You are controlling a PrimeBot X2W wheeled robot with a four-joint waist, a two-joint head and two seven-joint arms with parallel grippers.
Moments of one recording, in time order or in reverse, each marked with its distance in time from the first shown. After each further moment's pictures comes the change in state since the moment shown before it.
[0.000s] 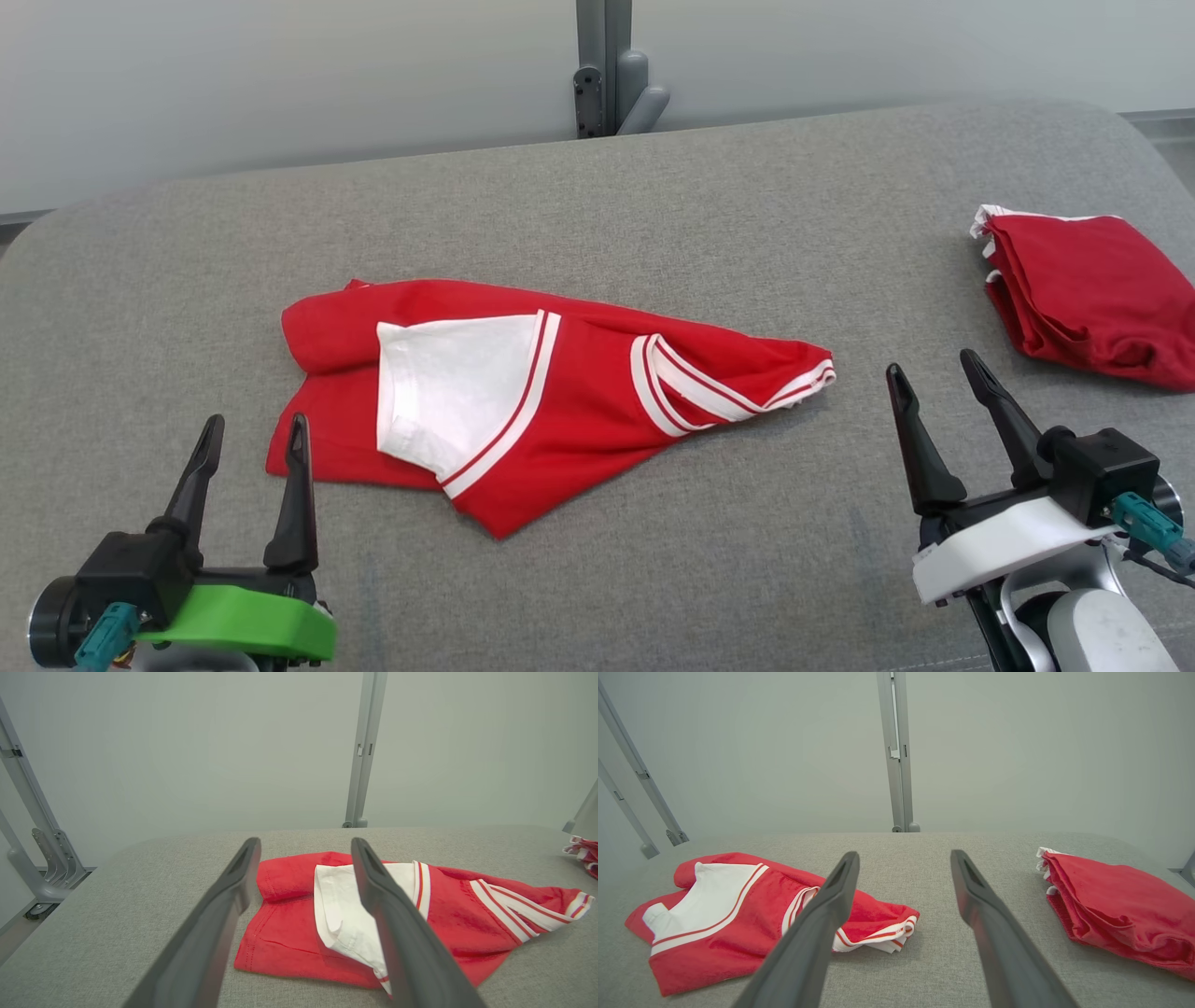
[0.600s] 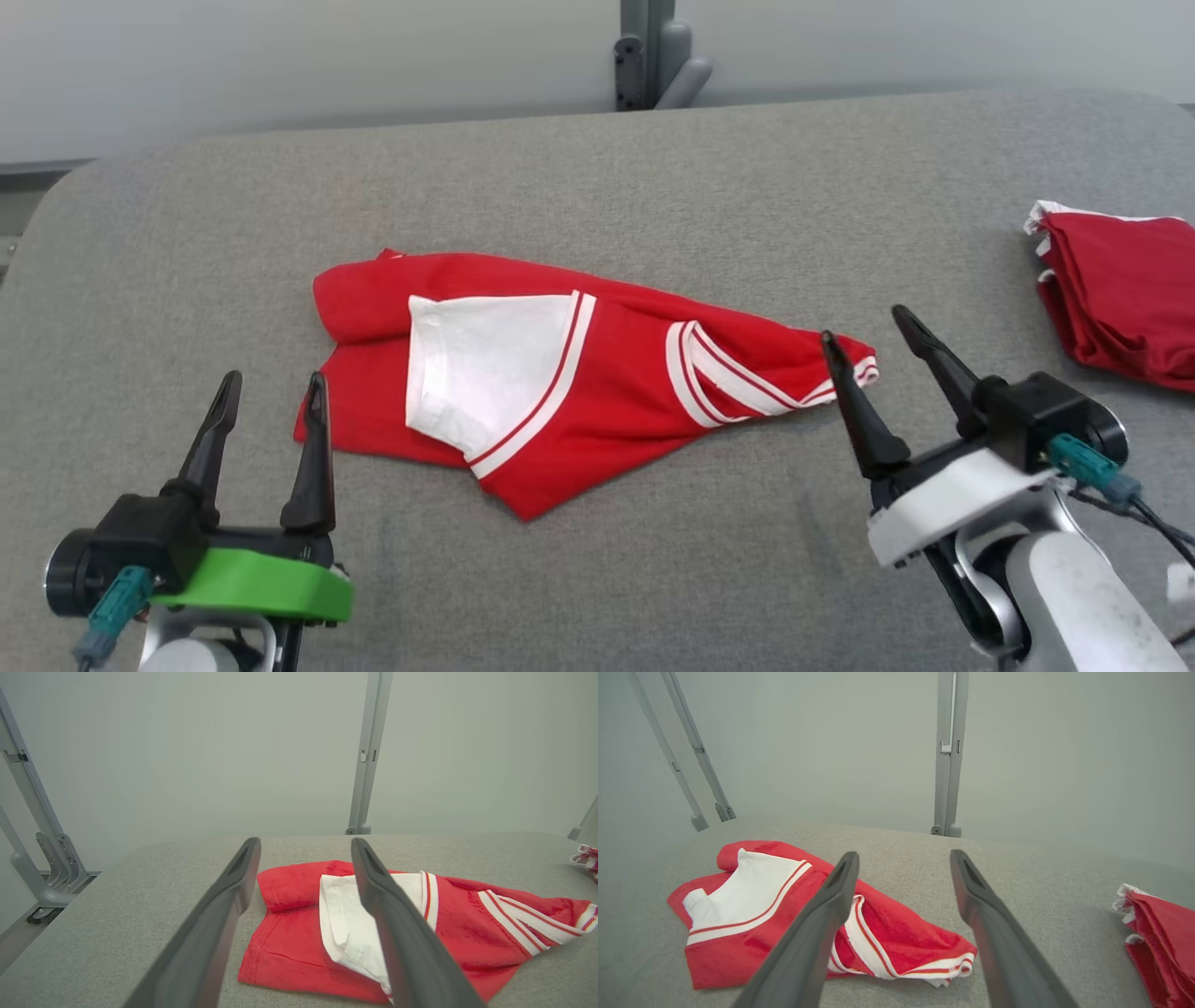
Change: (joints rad) left arm -0.057 -0.006 -0.025 0.005 0.004 -0.011 -0.004; right arm -0.091 -0.041 0.095 0.015 0.011 0.000 0.030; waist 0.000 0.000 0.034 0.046
